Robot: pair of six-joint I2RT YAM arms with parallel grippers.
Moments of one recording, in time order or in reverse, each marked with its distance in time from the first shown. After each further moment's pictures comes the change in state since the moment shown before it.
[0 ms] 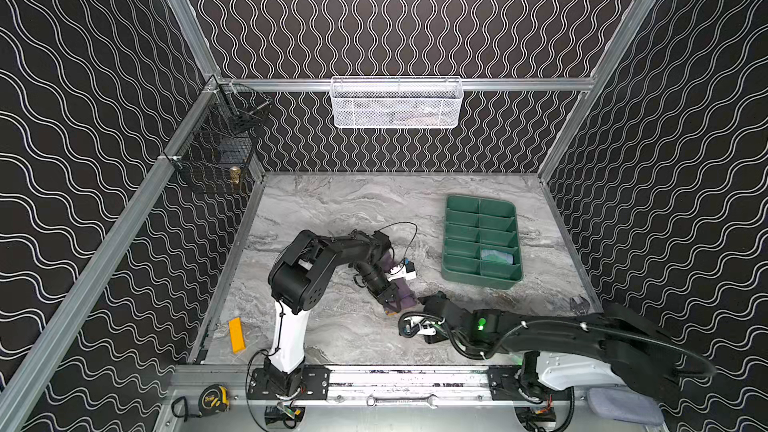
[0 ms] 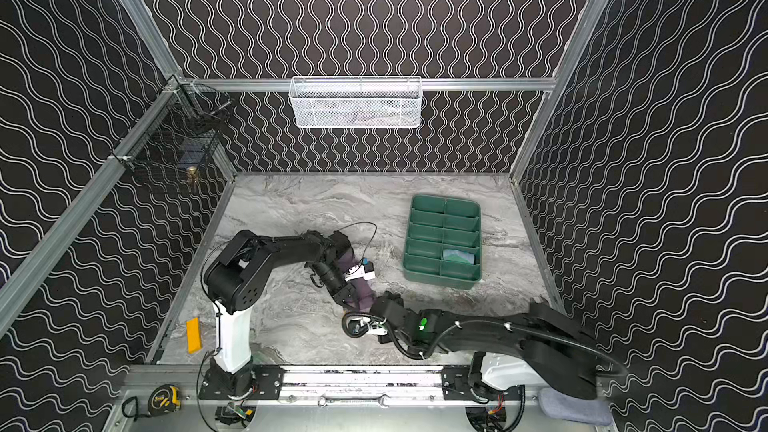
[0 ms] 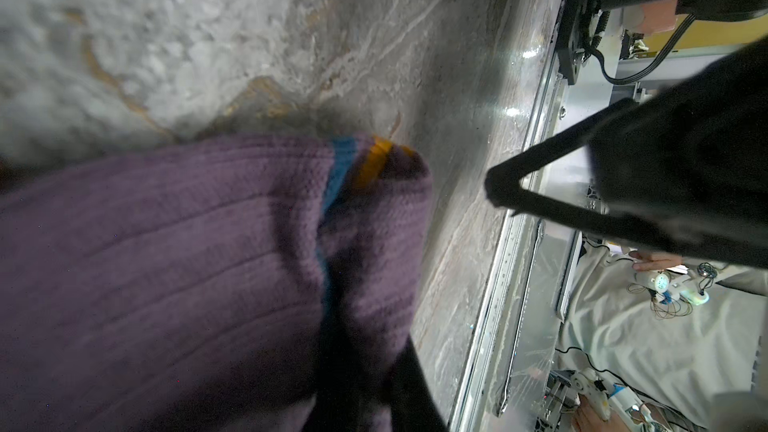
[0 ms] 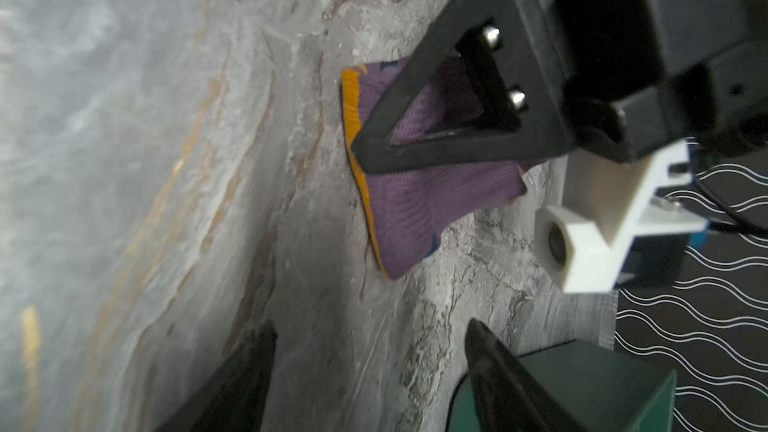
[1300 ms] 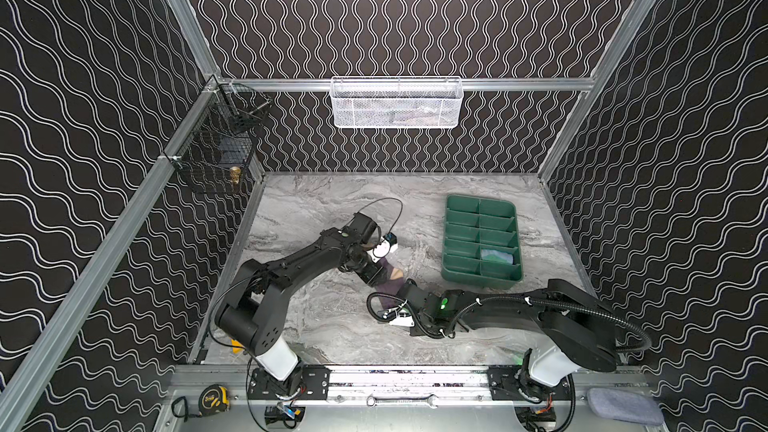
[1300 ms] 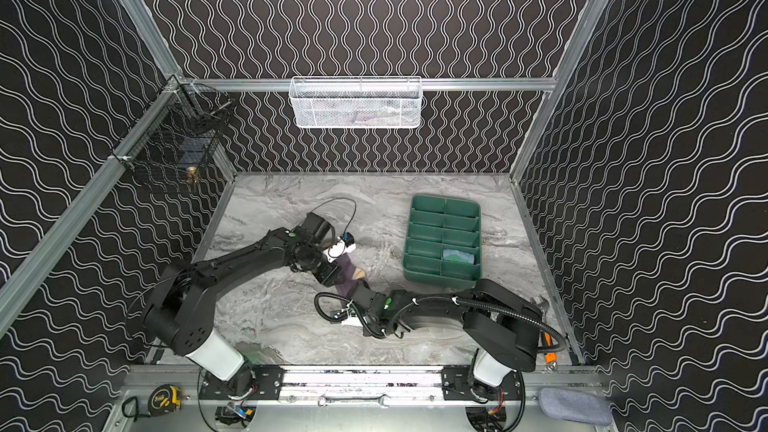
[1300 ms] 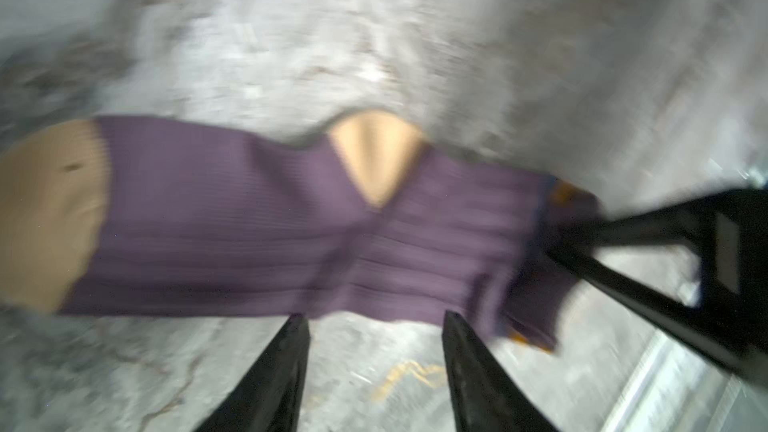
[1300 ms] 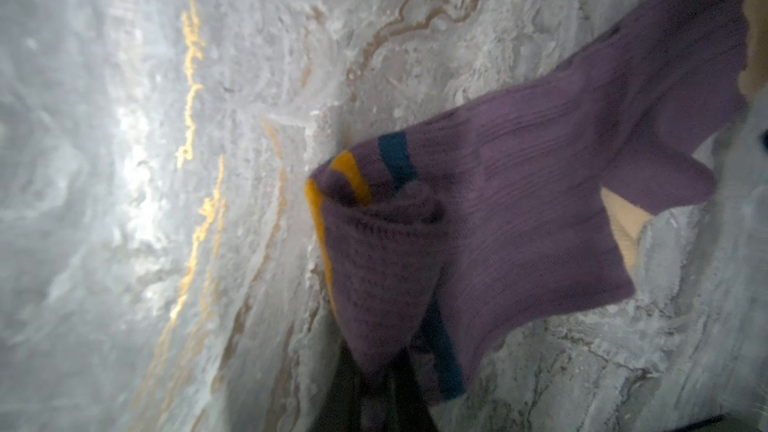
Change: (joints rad) left arm 0.067 -0.343 -0.091 0.232 -0.520 -0.224; right arm -0.035 0.273 0.309 -0.327 -0.181 0.193
